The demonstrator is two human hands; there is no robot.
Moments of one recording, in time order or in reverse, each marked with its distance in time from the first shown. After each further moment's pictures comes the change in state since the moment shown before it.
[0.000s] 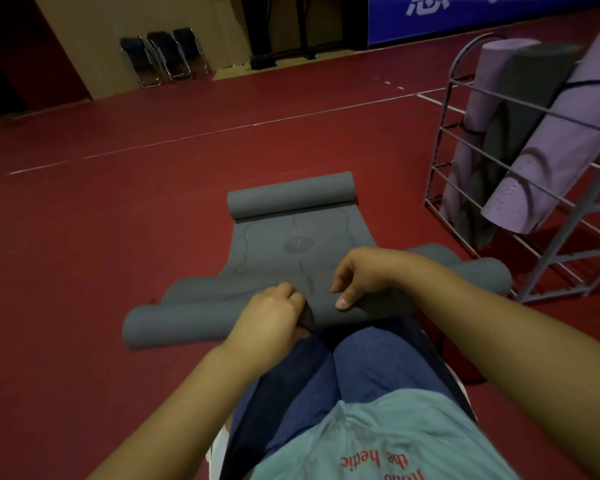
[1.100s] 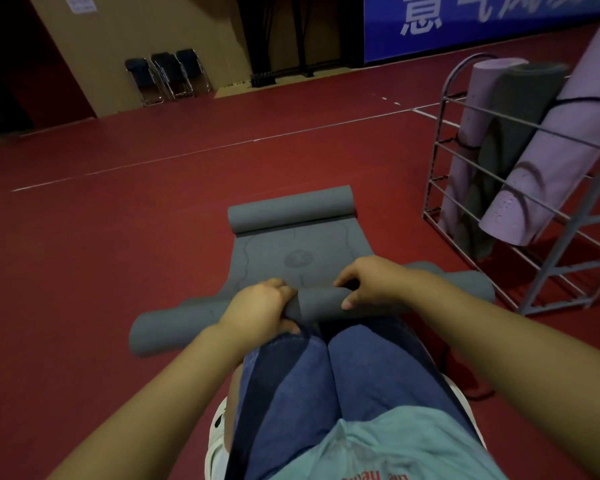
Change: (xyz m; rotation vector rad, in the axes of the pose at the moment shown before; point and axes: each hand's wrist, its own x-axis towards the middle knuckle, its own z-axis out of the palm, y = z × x) left_hand 0.034 -0.033 -0.009 0.012 -0.073 -0.006; right_hand 0.008 0.019 0.002 -0.092 0.180 -0.084
